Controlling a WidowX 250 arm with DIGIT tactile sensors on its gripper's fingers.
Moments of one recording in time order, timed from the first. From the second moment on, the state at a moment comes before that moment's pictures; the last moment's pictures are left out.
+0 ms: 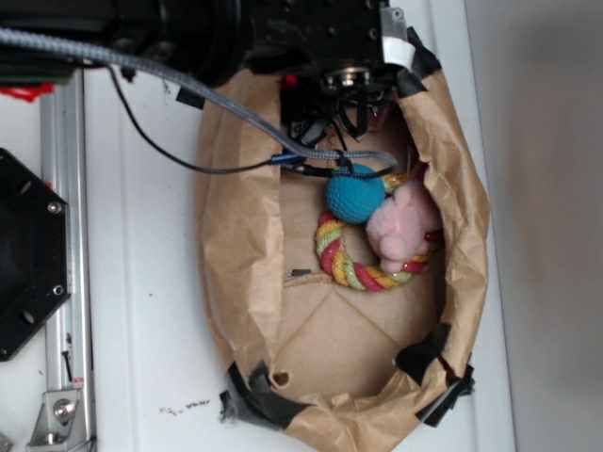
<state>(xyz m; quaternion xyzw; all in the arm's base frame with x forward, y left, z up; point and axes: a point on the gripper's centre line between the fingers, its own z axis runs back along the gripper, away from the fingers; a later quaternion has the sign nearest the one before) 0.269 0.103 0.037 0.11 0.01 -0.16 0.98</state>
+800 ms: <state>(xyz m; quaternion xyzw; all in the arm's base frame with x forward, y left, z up) 0.260 0.094 0.041 0.09 0.01 -0.14 0.99</state>
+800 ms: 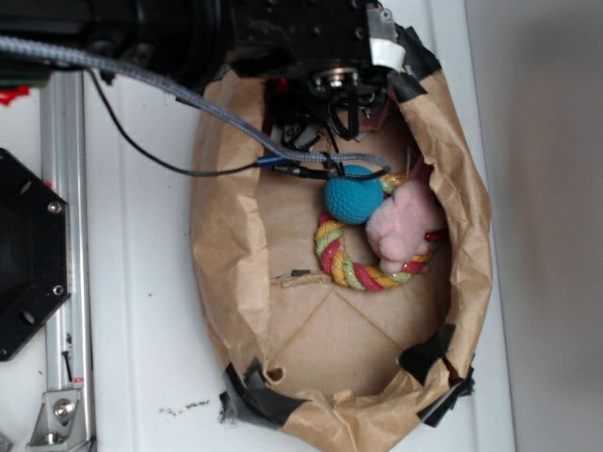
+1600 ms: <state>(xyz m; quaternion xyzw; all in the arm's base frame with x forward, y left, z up) 0.263 -0.002 0.110 0.04 0.01 -0.15 0.99</state>
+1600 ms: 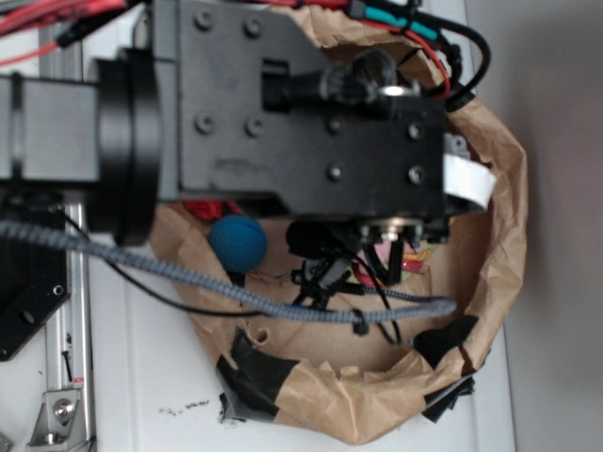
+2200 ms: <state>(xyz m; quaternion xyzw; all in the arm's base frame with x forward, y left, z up) 0.235 0.055 0.099 0.02 0.02 -0.18 0.98</state>
